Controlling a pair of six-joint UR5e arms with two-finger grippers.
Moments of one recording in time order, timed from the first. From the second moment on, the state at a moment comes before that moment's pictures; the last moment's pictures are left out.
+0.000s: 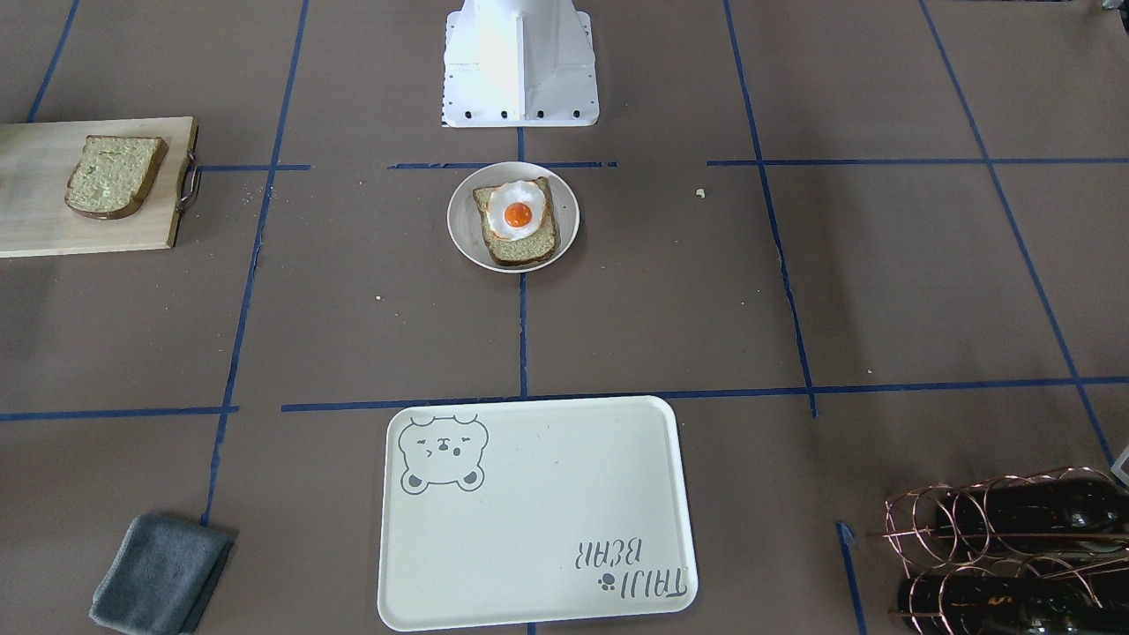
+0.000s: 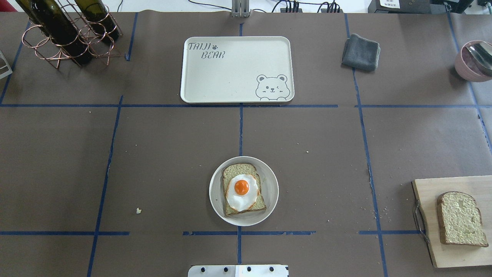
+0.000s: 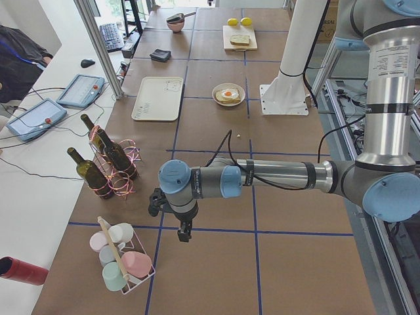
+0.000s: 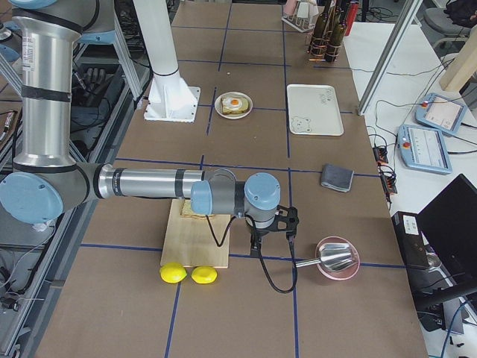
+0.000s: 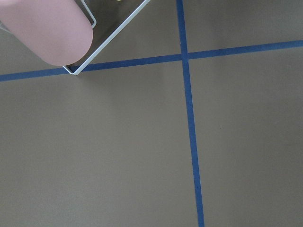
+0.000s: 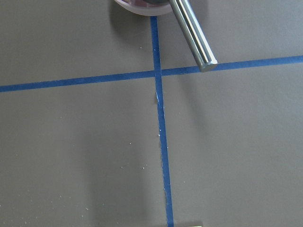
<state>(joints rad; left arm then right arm) -1.58 -1.53 -1.64 -1.47 -2.34 0.17 1.57 -1.68 1.70 -1.55 2.40 0.13</state>
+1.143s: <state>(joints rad) -1.46 -1.73 -1.68 -1.75 -2.38 0.16 1.50 -1.58 1.77 -1.52 2.55 0.26</state>
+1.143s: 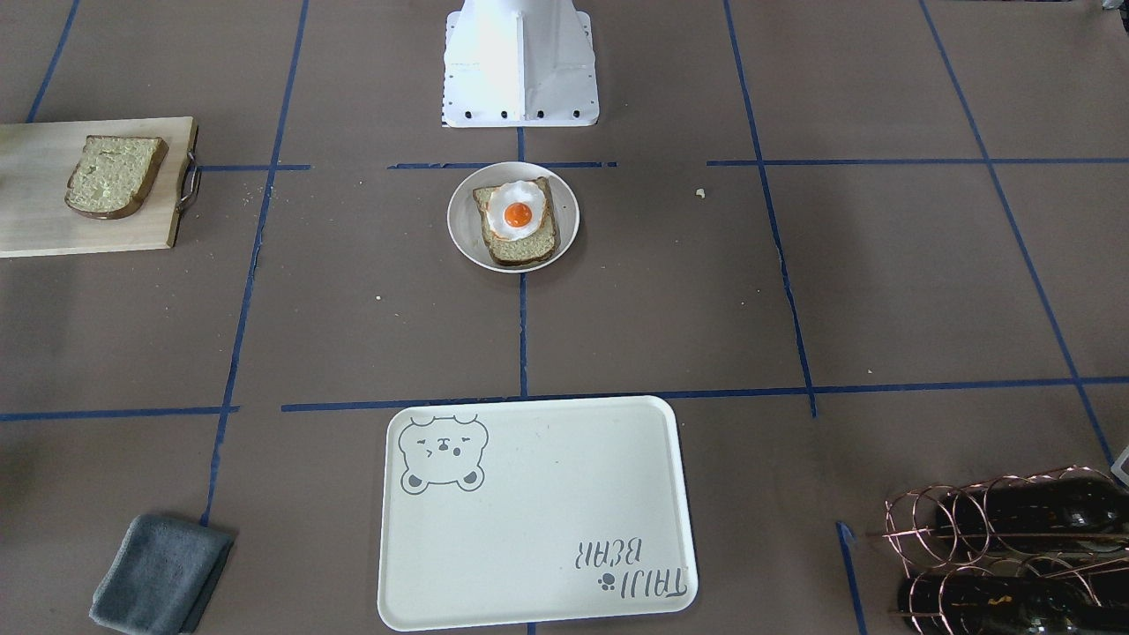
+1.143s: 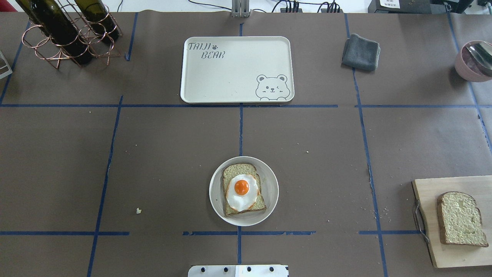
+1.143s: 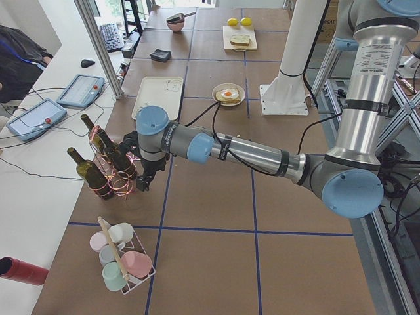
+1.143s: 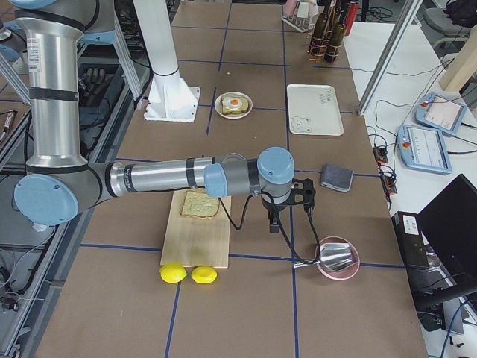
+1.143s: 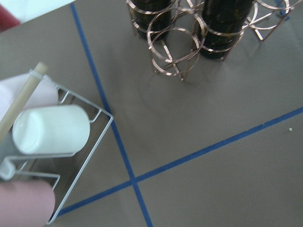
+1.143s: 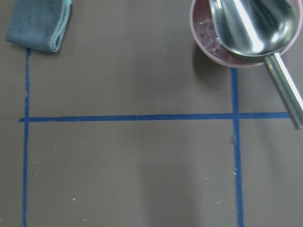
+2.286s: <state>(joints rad) -1.01 -1.82 -1.83 -2.09 -2.23 -0.88 1.06 -1.95 1.86 -0.78 2.29 0.88</state>
